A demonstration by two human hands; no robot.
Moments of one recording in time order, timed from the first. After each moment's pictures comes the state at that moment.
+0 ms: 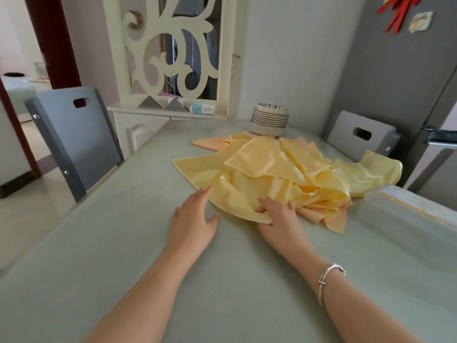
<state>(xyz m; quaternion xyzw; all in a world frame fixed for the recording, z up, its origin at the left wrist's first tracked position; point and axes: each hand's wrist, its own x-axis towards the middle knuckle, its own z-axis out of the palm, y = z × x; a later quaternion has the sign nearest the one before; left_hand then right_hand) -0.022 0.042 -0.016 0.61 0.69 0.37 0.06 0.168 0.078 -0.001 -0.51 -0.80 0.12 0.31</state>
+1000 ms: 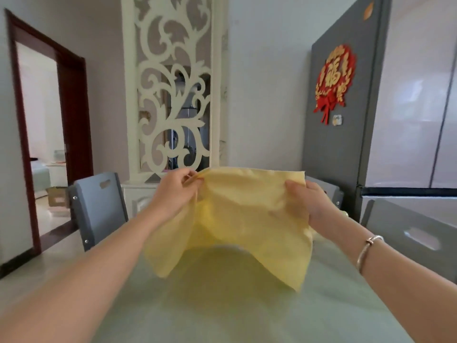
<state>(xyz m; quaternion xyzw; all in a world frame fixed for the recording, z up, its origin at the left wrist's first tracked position) -0.024 -0.077 0.205 0.66 0.53 0.53 0.03 0.247 -0.050 0.206 -0.44 -0.56 0.43 0.56</state>
